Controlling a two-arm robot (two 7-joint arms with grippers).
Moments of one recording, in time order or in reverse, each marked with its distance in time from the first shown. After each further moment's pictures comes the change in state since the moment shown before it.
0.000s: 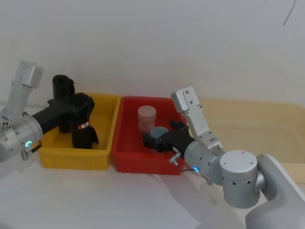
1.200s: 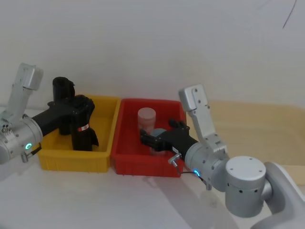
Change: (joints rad) left arm 0.001 0.000 -0.001 -0.001 0.000 0.000 0.000; right arm -0.074 0.008 0.018 -0.145 0.073 0.031 -0.029
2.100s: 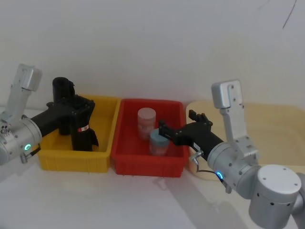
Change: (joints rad) left arm 0.010 0.001 -0.006 -0.010 -0.001 -0.001 0.006; right arm -0.109 0.062 0.065 -0.200 0.065 -0.010 -0.028
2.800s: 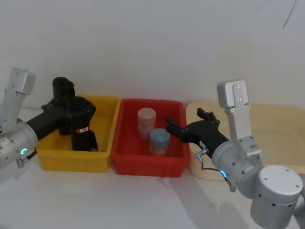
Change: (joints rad) left arm 0.053 0.005 -0.033 -0.051 -0.005 -0.007 0.030; right arm -0.003 0.005 0.003 0.000 -0.009 -0.016 -0.062
